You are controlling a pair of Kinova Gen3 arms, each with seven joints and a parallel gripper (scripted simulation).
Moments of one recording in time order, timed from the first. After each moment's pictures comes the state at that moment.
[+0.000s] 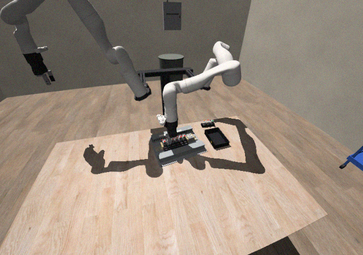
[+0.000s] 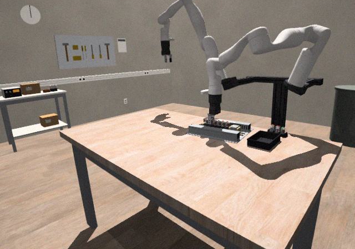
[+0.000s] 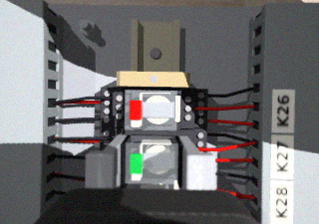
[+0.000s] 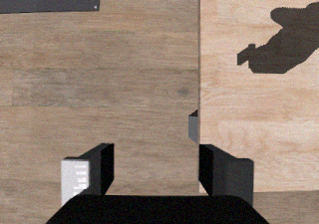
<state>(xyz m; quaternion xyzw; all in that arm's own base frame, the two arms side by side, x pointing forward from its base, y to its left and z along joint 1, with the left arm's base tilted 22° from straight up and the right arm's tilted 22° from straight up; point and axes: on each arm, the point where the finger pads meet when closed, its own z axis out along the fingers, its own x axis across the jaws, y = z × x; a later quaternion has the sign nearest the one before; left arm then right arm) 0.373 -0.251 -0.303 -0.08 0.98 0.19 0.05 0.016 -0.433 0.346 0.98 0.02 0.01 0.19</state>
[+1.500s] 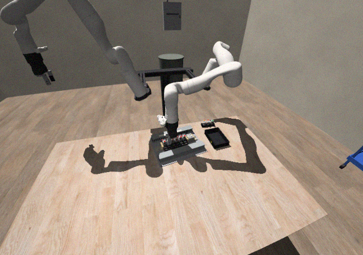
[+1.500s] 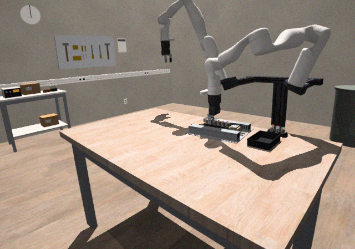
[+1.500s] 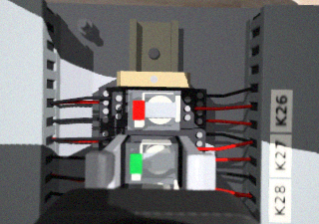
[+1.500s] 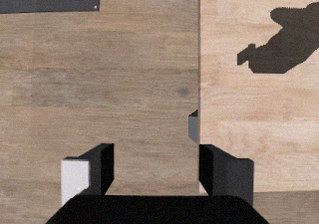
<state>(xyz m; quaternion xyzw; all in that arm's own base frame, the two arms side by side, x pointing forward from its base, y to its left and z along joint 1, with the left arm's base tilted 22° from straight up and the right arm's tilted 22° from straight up) 0.374 -0.251 -0.303 -0.09 0.98 0.19 0.03 0.016 -0.433 0.346 0.98 0.02 0.01 0.19</state>
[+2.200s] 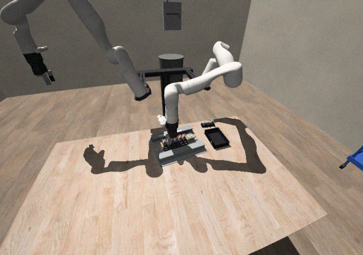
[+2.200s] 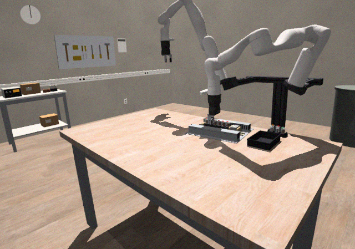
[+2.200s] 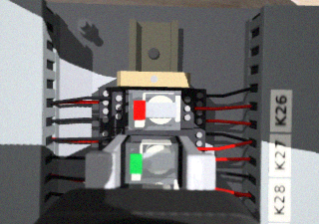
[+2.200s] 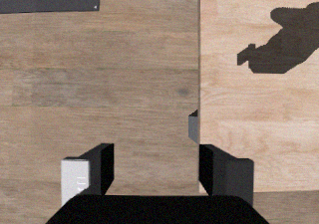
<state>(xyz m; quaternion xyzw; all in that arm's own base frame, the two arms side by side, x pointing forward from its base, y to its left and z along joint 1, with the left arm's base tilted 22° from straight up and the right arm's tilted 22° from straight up) 0.375 -0.251 -0.303 -0.09 0.98 0.18 0.03 0.016 -0.433 0.346 0.98 0.02 0.01 0.19</state>
